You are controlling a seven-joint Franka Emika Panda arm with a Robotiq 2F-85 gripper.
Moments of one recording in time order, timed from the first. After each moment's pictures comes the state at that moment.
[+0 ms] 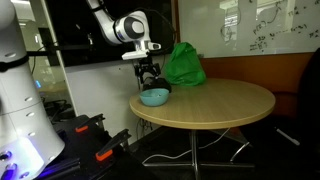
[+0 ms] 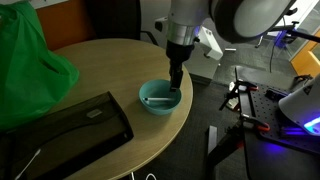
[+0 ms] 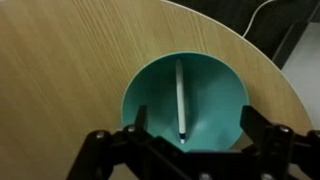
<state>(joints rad) 0.14 0.19 0.03 -2.42 -0.07 2.67 -0.06</state>
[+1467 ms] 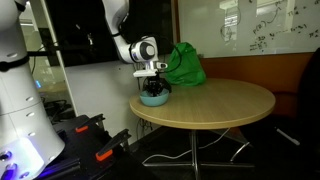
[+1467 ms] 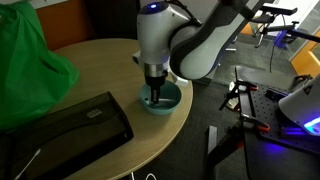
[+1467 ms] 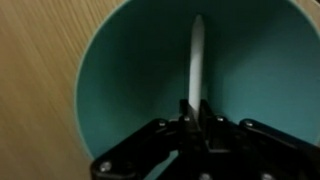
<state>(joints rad) 0.18 0.57 0.01 -2.13 -0.12 2.67 0.01</state>
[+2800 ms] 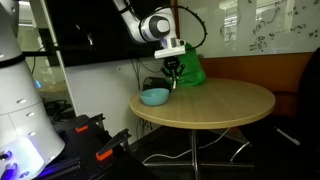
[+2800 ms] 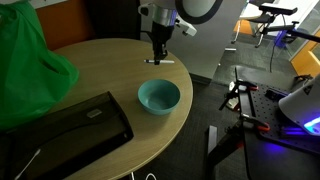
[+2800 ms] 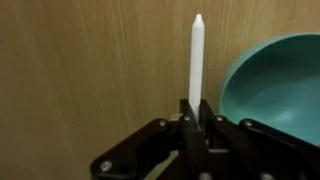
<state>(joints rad) -0.11 0.35 0.06 -2.20 -0.05 2.69 -0.61</state>
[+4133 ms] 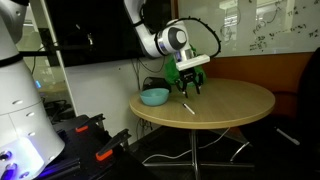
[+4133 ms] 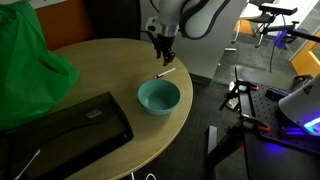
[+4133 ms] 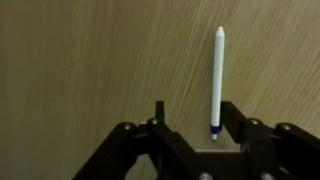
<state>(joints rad) -0.21 0.51 0.02 -2.13 -0.38 2.77 -0.78</state>
